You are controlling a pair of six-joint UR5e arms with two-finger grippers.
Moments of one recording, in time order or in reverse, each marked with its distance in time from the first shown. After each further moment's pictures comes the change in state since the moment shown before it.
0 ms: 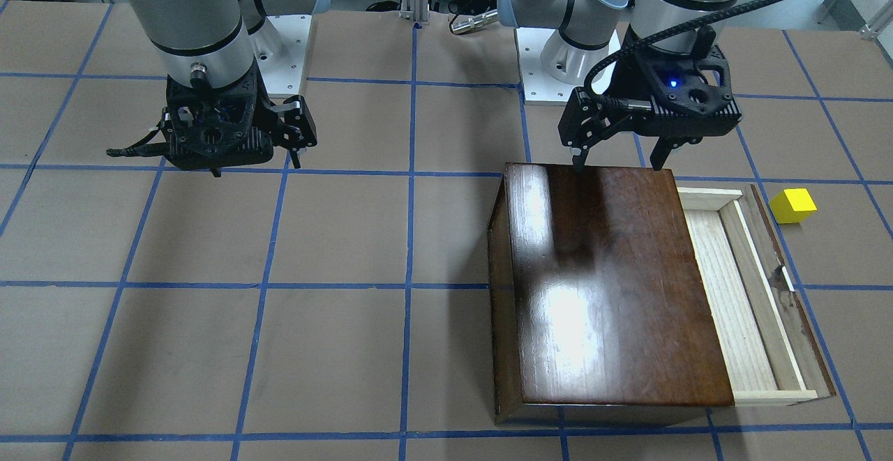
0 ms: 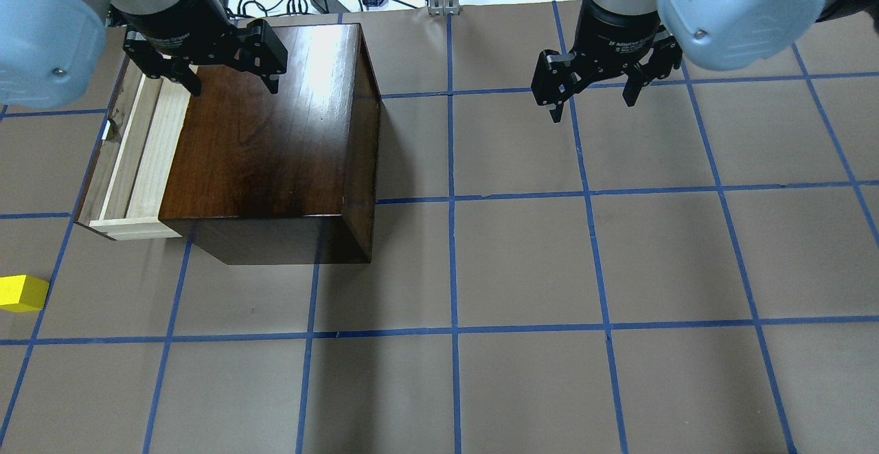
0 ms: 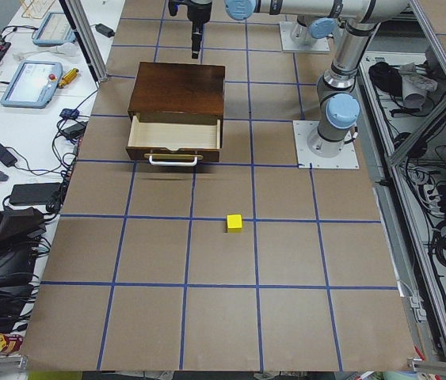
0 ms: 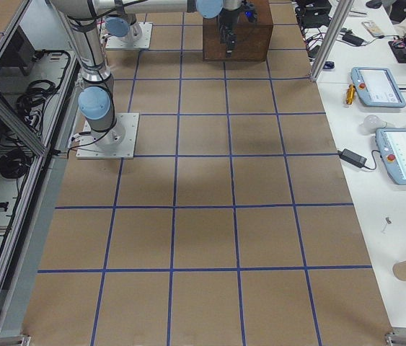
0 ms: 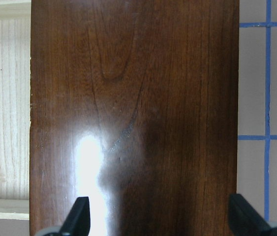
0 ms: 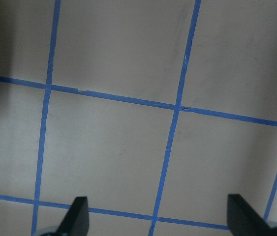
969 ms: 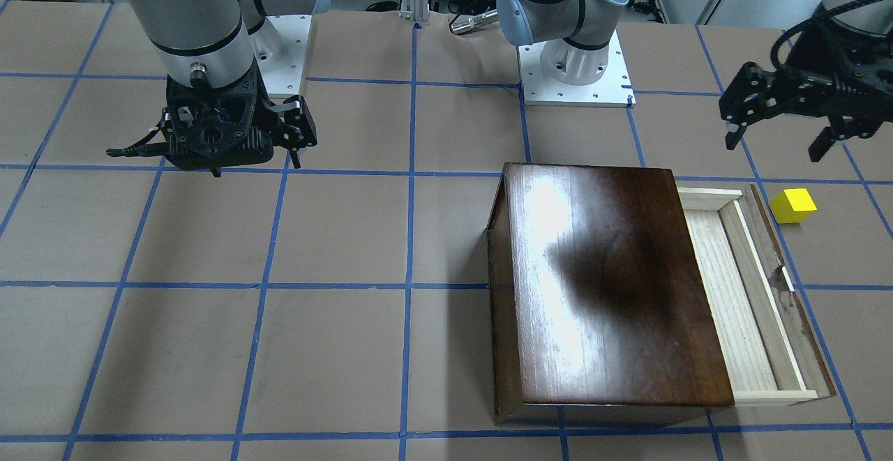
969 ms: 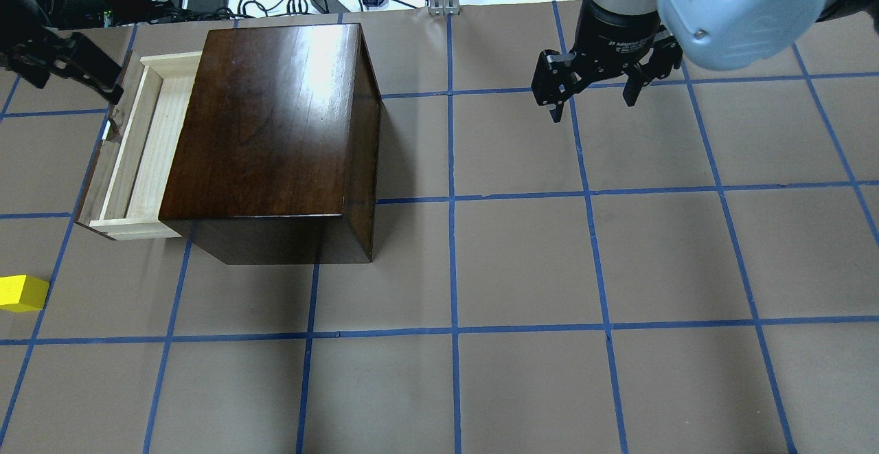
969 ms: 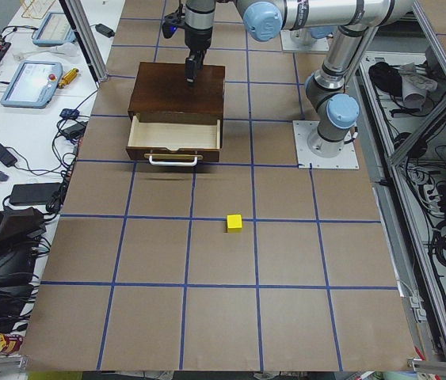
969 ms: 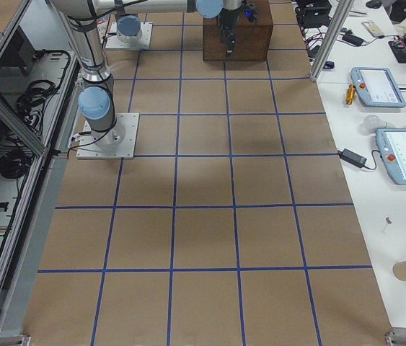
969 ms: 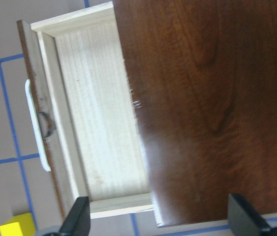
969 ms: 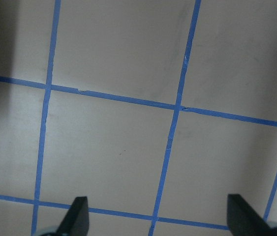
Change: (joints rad) left arm 0.396 0.055 0.005 -0.072 -0.004 0.682; right arm 0.000 0.000 0.000 0.000 0.000 -0.001
